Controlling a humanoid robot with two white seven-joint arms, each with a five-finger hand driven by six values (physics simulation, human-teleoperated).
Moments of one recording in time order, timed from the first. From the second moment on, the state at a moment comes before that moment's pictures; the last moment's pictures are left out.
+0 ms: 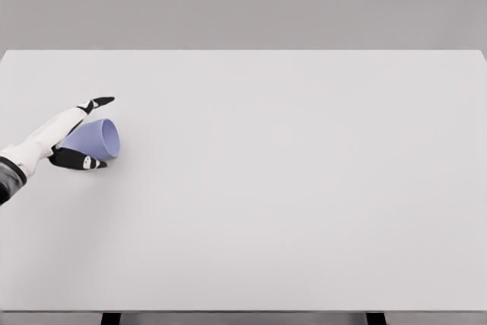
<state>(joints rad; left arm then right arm) -0.13 0.91 -0.41 -1.80 0.02 0.18 -0.09 0.00 0.00 -0.09 0.06 0.07 -0.10 0.04</state>
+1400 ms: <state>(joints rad) -0.19 0.87 -0.47 -1.73 -0.01 0.29 -0.09 0.00 0.00 -0.09 0.06 0.07 -0.10 0.04</state>
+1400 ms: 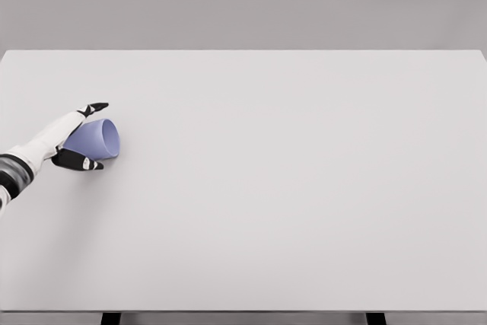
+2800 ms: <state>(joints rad) -0.21 0.84 -0.41 -1.74 0.07 0.31 -0.07 0.00 0.00 -0.09 0.06 0.07 -0.10 0.04</state>
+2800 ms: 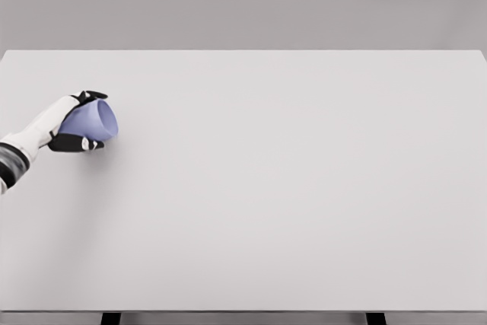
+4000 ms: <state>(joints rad) -0.18 0.62 -0.23 -1.72 0.27 0.21 -0.07 0.00 0.00 -0.09 0.06 0.07 -0.10 0.04</state>
